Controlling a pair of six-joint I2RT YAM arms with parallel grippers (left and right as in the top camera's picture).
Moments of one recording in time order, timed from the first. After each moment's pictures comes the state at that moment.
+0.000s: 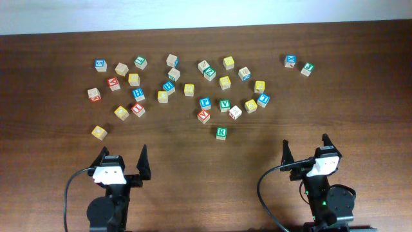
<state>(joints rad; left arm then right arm) -0.04 0.03 0.01 -0.08 -0.02 -0.07 0.03 0.01 0.01 -0.07 -0.05 0.01</state>
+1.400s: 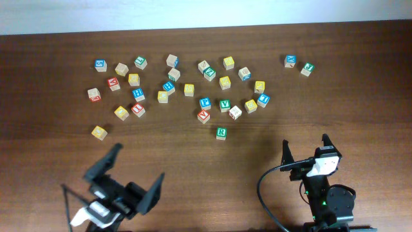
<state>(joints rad) -0.03 0.04 0.07 0.70 0.50 -0.30 0.03 0.01 0.01 -0.07 -0.05 0.01</state>
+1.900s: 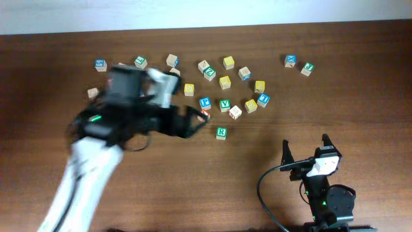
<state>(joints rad) -0.31 1.38 1.35 -0.94 0.55 -0.11 0.03 0.01 0.01 -0.07 -0.05 0.01</state>
